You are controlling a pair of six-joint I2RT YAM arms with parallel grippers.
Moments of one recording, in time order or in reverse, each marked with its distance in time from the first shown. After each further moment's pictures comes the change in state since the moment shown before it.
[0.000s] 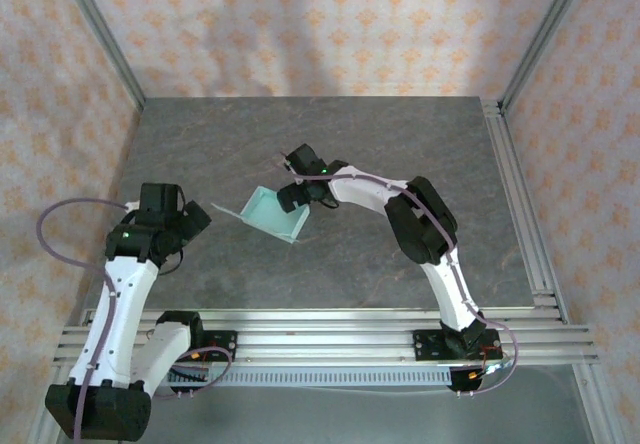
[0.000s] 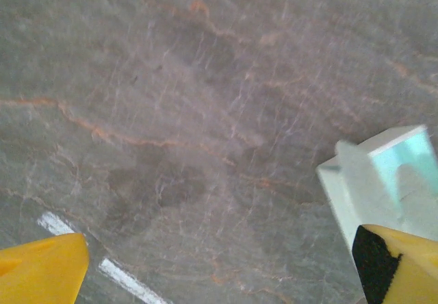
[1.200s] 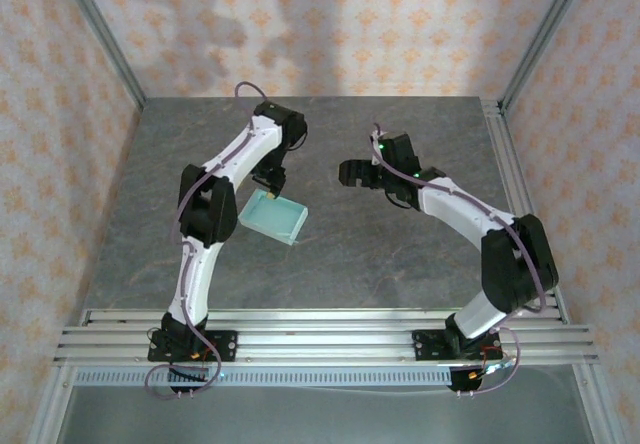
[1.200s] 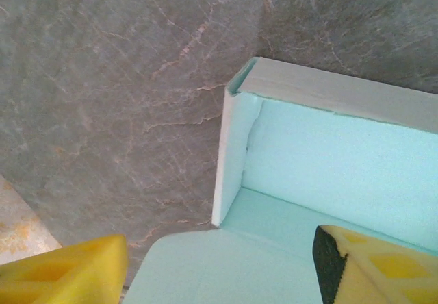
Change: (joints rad) left arm -0.418 1.387 1.247 -0.579 -0.176 0.577; right arm -0.307 -0.614 -0.579 0.253 -0.227 0.171
